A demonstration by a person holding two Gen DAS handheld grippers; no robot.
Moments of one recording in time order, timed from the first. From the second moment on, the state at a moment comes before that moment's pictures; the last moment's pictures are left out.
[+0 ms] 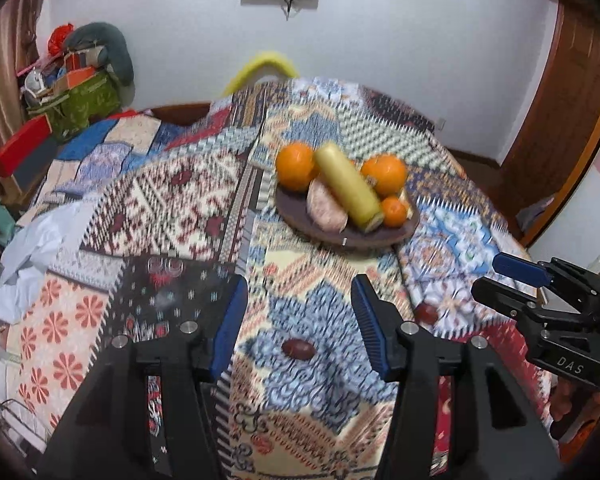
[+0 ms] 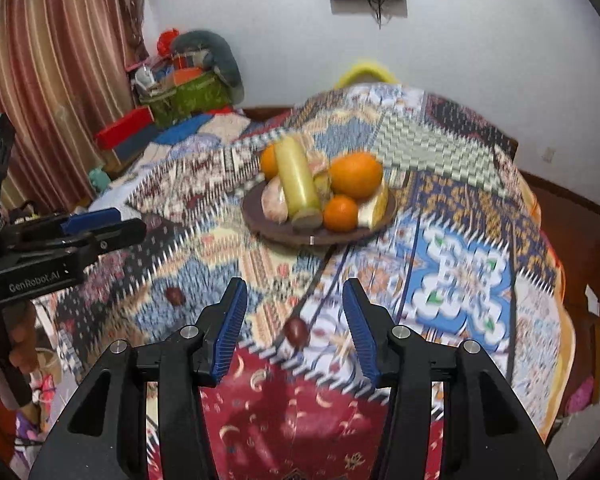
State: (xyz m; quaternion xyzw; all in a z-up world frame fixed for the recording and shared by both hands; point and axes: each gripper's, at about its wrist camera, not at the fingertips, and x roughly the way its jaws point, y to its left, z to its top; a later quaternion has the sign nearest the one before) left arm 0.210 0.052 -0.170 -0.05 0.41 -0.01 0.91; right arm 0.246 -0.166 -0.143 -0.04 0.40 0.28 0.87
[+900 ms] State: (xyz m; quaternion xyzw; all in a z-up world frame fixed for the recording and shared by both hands) left arm 0.210 0.044 -0.246 -0.05 0.47 -0.04 0.88; right arm 0.255 -0.149 -0.205 -0.05 0.46 0.29 0.84
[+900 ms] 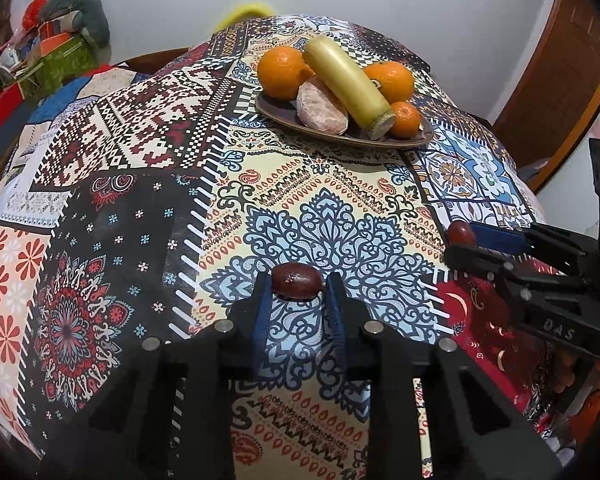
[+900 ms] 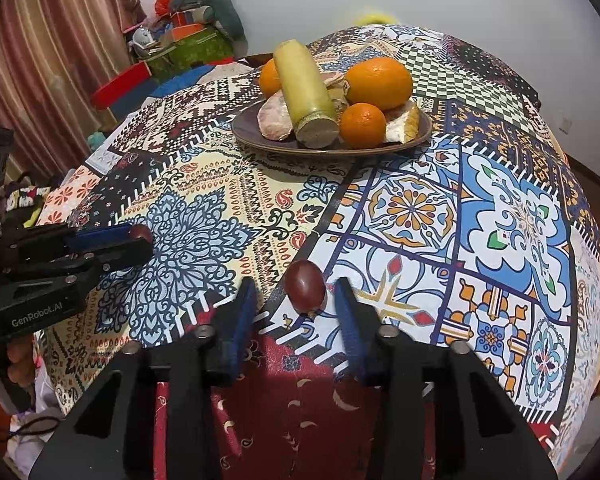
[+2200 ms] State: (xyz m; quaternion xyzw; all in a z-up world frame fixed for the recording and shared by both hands) left arm 0.289 0.017 -0.192 -0.04 0.40 -0.06 0.91; right arm 0.321 -0.176 -0.154 0.00 0.38 0.26 0.89
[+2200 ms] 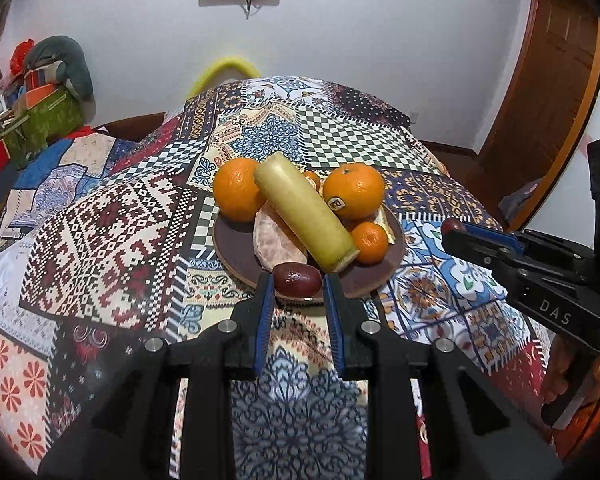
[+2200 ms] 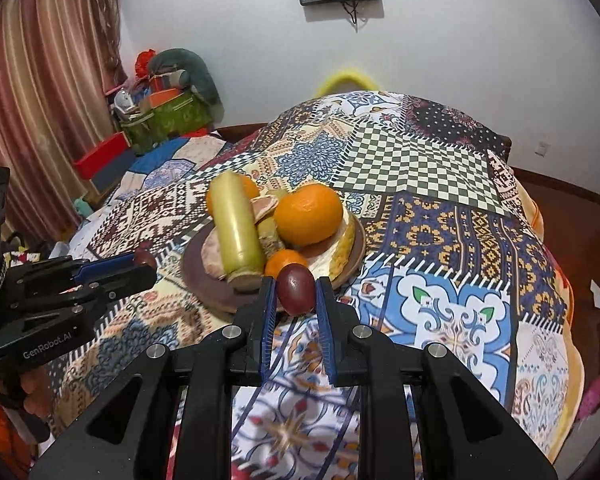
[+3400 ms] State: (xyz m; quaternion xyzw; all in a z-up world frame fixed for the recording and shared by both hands) left arm 0.314 0.010 -0.196 -0.03 0.41 -0.06 0.91; right arm 0.353 -0.183 -0.162 0.01 0.39 0.25 0.88
